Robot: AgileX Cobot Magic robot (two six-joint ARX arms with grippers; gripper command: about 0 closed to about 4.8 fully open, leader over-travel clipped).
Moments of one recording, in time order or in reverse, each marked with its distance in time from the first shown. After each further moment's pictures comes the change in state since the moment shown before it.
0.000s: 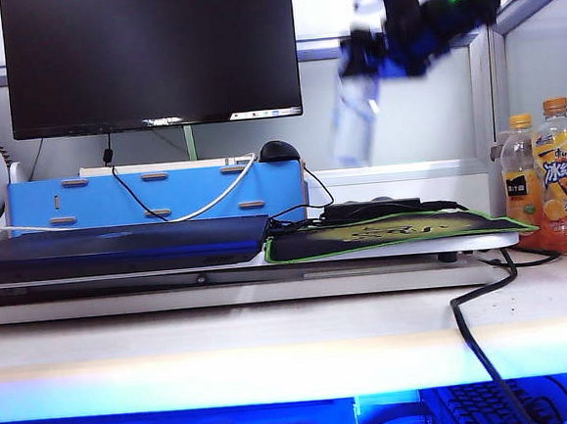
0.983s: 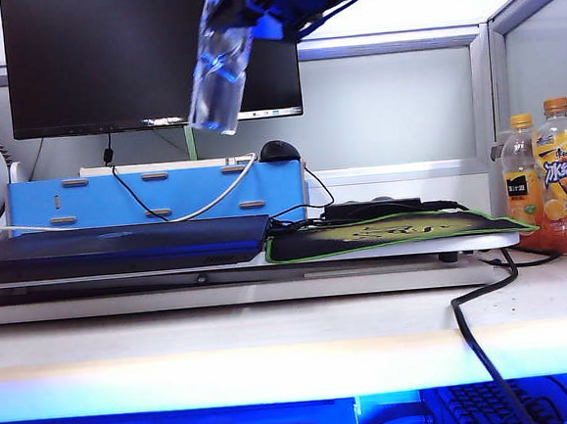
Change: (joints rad) left arm 0.000 0.000 0.000 0.000 -0.001 0.000; right arm 0.269 0.056 0.174 -0.052 -0.134 0.016
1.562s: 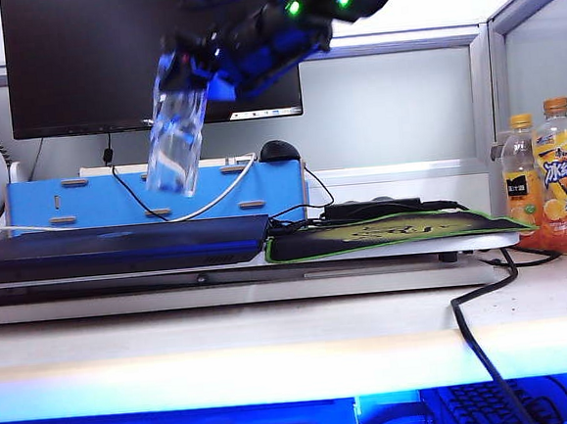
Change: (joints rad) left arm 0.000 0.000 0.000 0.000 0.001 0.000; right arm 0.092 0.167 0.076 -0.035 0.064 0.000
